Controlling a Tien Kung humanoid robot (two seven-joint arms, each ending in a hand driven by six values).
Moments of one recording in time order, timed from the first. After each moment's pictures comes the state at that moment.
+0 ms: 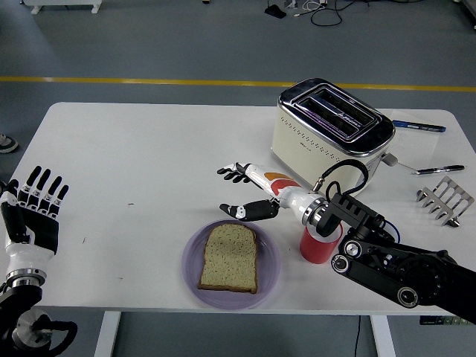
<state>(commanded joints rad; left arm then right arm) 0.08 0.00 -1.58 -1.36 0.67 0.05 -0.30 0.76 -0.19 0.39 1.22 -1.36 -0.31 0.02</state>
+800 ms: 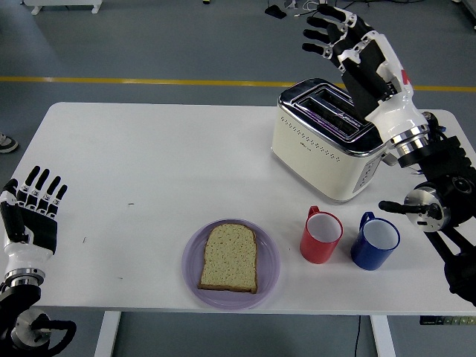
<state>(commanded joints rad) 0.07 0.00 -1.59 -1.35 0.67 0.04 -0.29 0.55 -0.27 1.10 1.51 -0.63 -0.21 0.24</state>
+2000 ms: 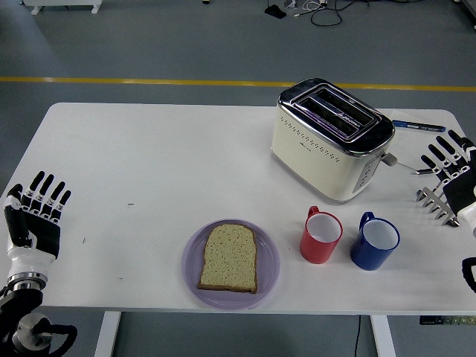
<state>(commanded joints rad) 0.09 0.00 -1.58 -1.34 0.68 0.04 -0.29 0.15 -0.23 1.51 1.29 -0.48 -0.10 0.02</state>
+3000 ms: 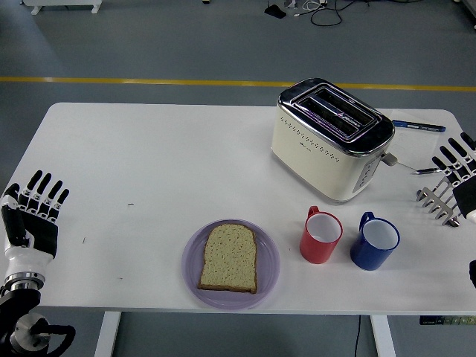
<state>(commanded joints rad) 0.09 0.00 -1.59 -1.36 0.68 0.03 -0.28 0.15 -0.23 1.54 1.28 -0.47 -0.09 0.02</state>
